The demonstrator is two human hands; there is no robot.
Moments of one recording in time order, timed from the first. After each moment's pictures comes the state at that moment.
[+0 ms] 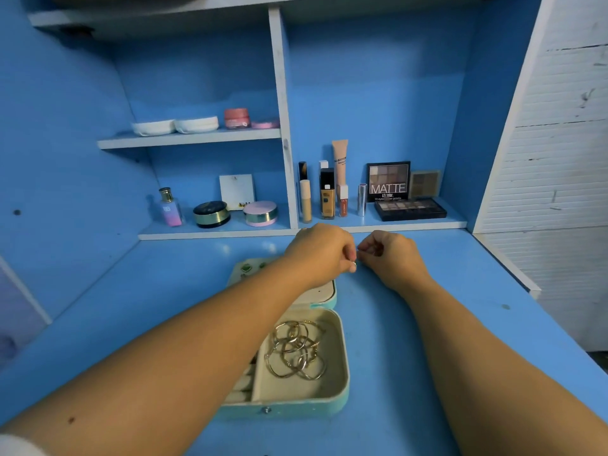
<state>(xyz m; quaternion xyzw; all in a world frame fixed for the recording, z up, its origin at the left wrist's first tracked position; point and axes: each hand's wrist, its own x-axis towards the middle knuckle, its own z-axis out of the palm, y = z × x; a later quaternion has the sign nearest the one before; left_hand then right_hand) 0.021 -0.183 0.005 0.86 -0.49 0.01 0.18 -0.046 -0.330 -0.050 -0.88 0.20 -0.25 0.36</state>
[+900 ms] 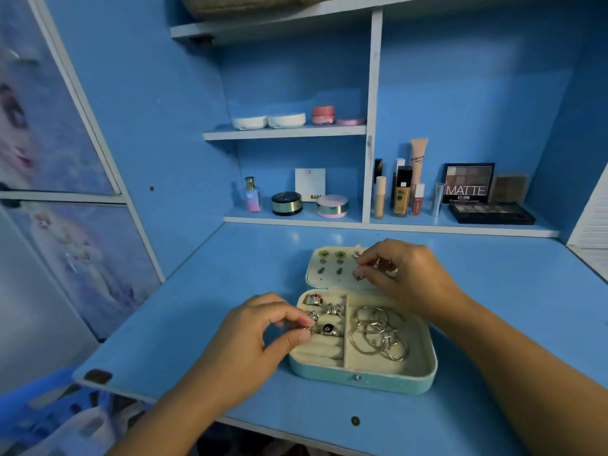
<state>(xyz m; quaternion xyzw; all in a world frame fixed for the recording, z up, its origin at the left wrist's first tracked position) -0.034 0.047 -0.036 0.83 -0.40 0.07 0.38 -0.054 -0.222 -0.030 -0.91 -0.08 -0.30 0.28</state>
